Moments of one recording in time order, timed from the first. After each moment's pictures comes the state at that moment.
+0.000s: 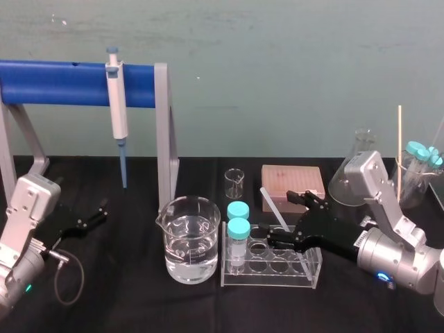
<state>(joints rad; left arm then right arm) -0.20 0.60 0.45 -1.41 -0.25 -0.12 0.03 0.29 0.54 -0.44 -1.49 0.36 0.09 0.51</state>
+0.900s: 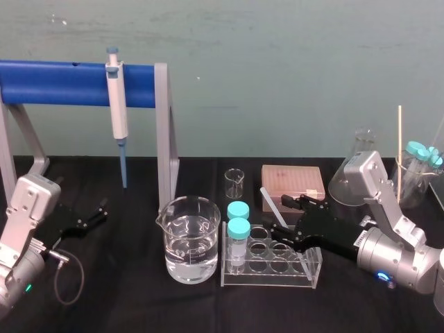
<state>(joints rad) -0.20 0.60 0.45 -1.41 -0.25 -0.12 0.03 0.29 0.54 -0.44 -1.49 0.35 0.09 0.50</state>
